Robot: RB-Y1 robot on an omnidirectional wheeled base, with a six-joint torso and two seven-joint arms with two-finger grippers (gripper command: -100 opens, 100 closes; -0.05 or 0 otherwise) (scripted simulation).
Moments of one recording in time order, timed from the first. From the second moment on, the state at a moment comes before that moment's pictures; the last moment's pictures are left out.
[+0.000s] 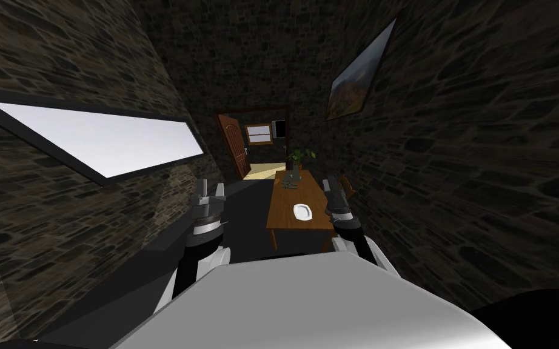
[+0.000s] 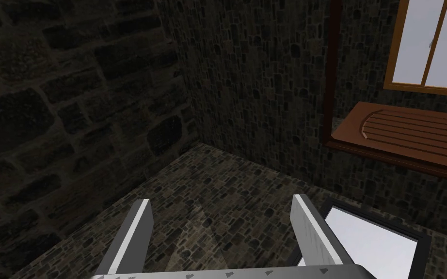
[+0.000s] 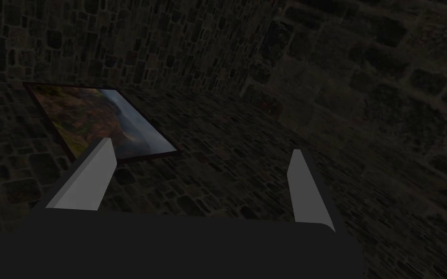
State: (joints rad) left arm 0.53 0.02 -0.03 -2.36 -0.03 -0.50 0.06; right arm 0.50 -0.12 0.03 -2.22 0.15 -0.60 0.13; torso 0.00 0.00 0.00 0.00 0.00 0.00
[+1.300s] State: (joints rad) left arm 0.53 0.02 -0.03 -2.36 -0.03 -0.50 0.06; right arm 0.38 -0.28 0.13 -1.83 0.49 -0.59 0.29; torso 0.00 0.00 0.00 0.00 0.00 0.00
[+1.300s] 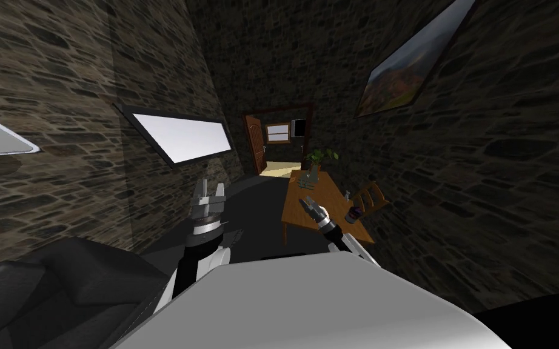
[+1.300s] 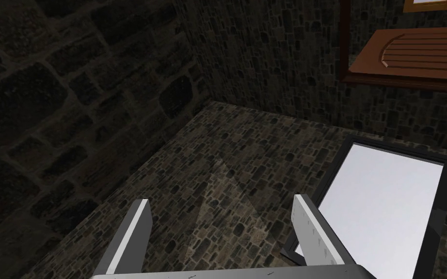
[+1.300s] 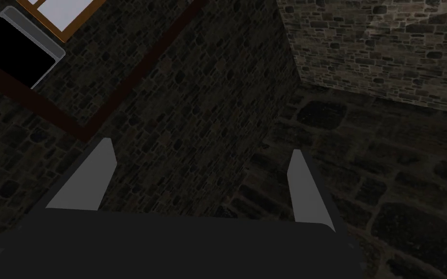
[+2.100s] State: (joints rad) left arm 0.53 0.02 -0.03 -2.36 -0.03 -0.50 0.06; right arm 0.33 -0.38 0.20 -1.64 0.68 -0.60 0.37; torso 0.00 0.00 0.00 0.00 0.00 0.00
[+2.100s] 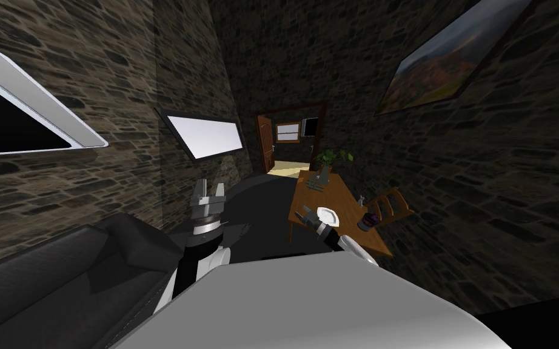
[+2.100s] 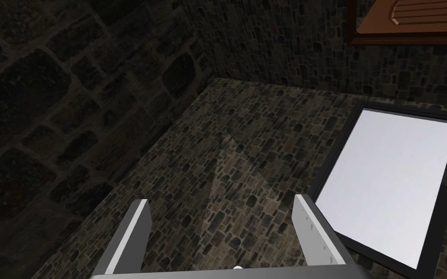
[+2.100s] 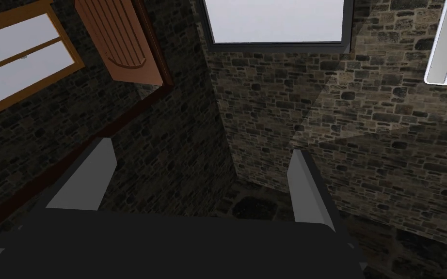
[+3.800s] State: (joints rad) left arm 0.53 0.02 -0.03 -2.36 -0.03 -0.50 0.06; right arm 0.14 -0.65 0.37 -1.19 1.04 -0.63 0.44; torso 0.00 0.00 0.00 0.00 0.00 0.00
